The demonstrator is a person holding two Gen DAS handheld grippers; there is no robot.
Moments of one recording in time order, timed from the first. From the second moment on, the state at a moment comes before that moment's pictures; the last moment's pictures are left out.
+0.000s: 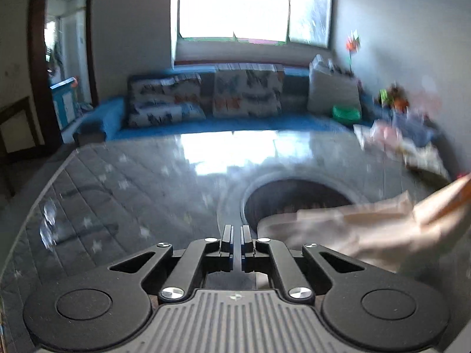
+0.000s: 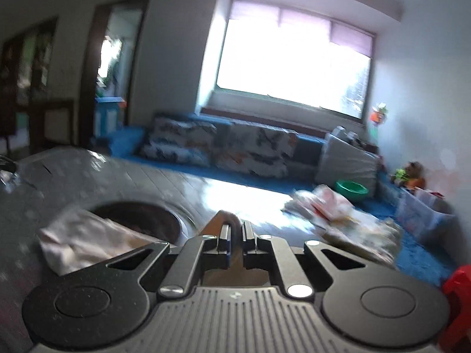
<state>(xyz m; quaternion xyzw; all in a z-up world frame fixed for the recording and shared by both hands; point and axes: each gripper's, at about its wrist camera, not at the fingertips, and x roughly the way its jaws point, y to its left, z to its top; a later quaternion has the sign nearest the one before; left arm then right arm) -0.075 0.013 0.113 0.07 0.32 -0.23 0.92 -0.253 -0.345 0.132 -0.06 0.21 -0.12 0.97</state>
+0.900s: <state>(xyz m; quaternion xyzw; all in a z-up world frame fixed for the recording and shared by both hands) -0.092 -0.045 0.045 0.12 0.38 -0.29 0.87 -0.313 -0.373 0.091 0.02 0.29 -0.15 0.94</state>
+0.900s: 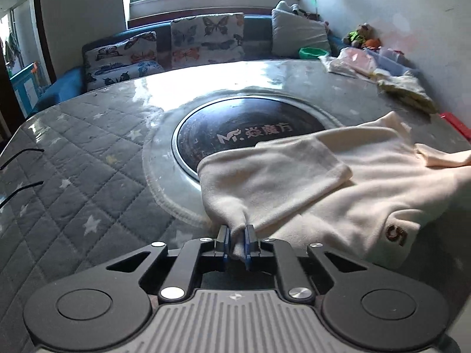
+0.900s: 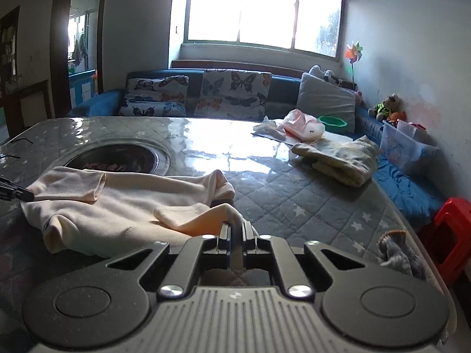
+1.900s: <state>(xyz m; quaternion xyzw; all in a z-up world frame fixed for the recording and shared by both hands) -0.086 -0.089 0.064 0.15 0.34 -0.39 0.84 -0.216 -0.395 0.089 0.10 0.34 -0.05 0.93</state>
